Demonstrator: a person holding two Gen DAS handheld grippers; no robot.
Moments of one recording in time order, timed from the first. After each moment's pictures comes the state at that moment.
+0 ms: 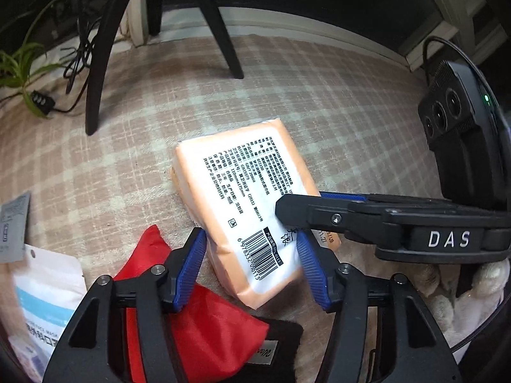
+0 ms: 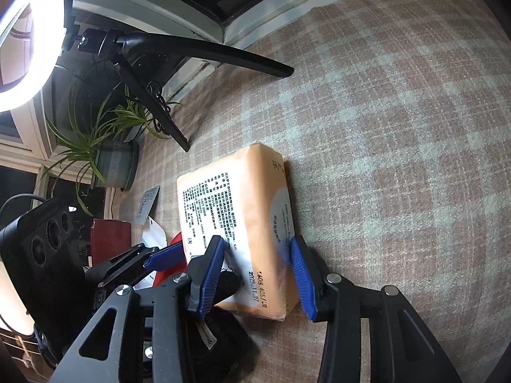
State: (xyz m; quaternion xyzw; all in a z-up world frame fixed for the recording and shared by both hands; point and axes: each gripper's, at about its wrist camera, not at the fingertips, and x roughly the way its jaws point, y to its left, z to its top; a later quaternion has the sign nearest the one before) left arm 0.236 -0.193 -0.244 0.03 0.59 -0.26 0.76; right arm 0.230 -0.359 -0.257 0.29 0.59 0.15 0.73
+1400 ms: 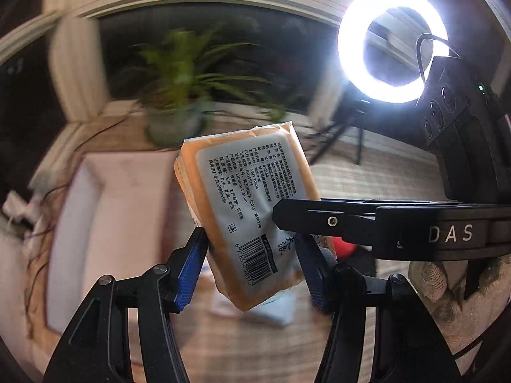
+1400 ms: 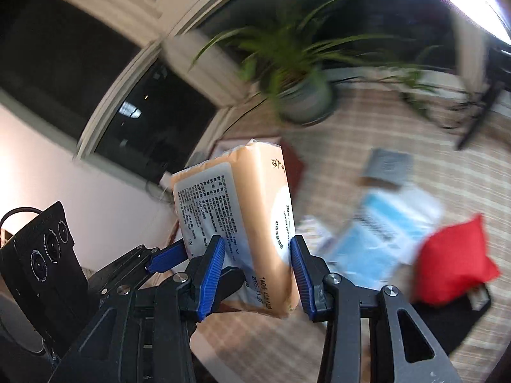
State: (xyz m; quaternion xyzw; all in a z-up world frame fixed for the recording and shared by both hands) left arm 0.069 0.107 -0.086 -0.06 0.45 -0.06 0.89; right arm 0.146 -0.019 -0.090 0.13 0.55 0.35 0.75
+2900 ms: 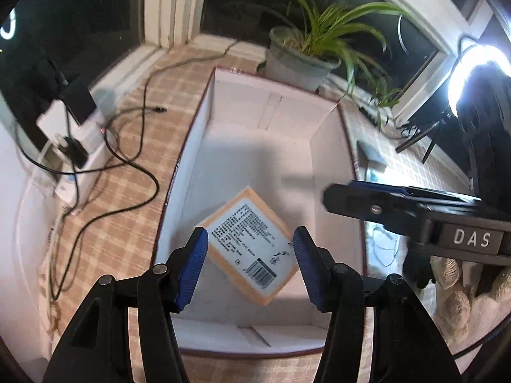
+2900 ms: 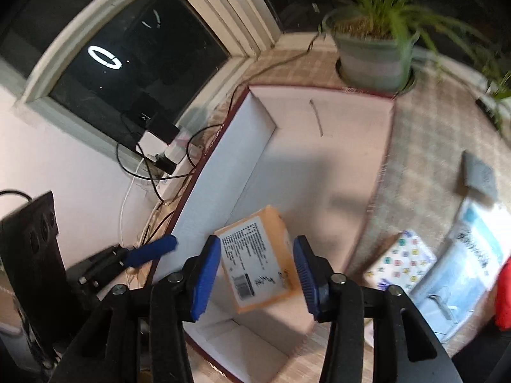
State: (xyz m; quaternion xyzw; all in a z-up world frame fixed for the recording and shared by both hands) left arm 0.060 0.293 -0.147 -0.13 0.51 -0.02 0.85; right arm 0.137 0.157 -0.149 0.03 0.57 0.32 0.75
